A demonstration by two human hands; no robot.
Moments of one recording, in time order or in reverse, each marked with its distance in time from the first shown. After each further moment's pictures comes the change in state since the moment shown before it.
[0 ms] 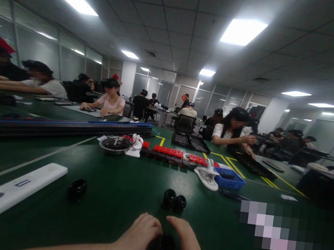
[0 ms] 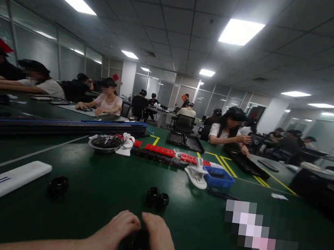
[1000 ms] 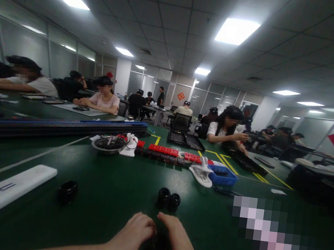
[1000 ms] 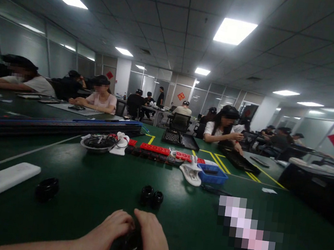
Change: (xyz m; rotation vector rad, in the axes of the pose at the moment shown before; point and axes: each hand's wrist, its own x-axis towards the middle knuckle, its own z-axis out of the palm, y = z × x) left_hand 0.001 -0.002 0.001 0.025 -0.025 0.036; right_hand 0.007 0.002 -0.002 0.146 -0.049 0.019
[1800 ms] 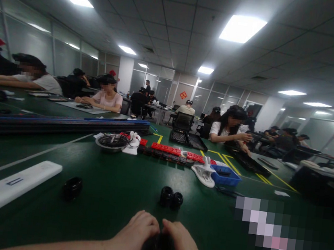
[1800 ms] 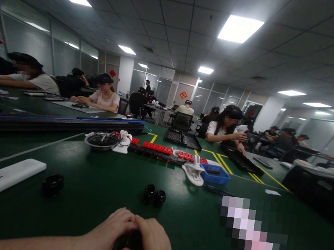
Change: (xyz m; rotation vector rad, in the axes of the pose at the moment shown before) left_hand 0.000 -0.001 0.000 -0.024 0.005 0.019; right_hand -0.002 -0.007 0.003 -0.196 0.111 -0.135
